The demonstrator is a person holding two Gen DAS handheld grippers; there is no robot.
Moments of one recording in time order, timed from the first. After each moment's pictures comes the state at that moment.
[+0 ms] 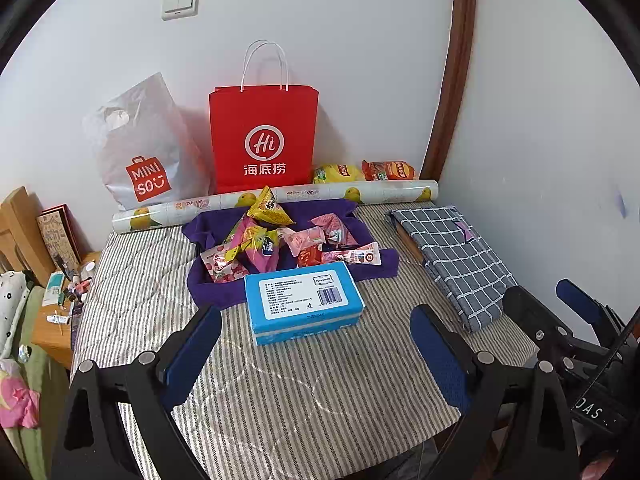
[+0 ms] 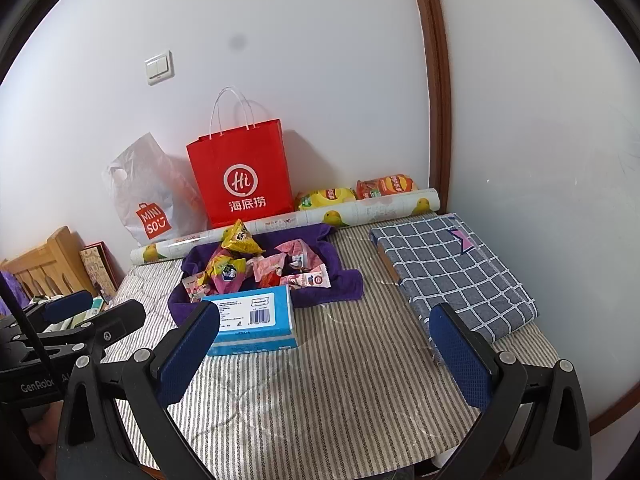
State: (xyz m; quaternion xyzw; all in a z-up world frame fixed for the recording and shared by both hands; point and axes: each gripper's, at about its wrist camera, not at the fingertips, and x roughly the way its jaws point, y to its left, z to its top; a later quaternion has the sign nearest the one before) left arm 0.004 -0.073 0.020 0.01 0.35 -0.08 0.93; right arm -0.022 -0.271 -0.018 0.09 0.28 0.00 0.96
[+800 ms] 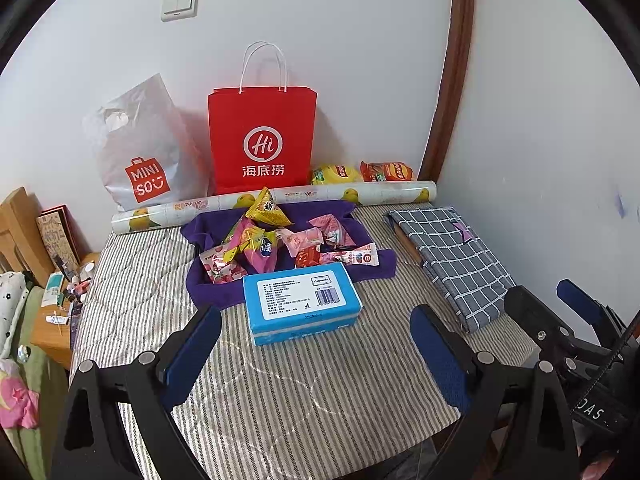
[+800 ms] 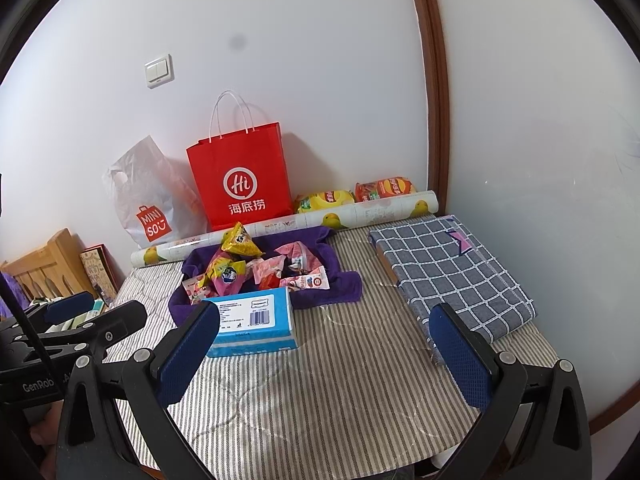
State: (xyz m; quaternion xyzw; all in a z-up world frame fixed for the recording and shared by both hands) left arm 0.003 -0.074 0.022 0.00 0.35 -0.08 0.93; right arm -0.023 -0.271 -0.013 0.09 0.28 0.00 0.96
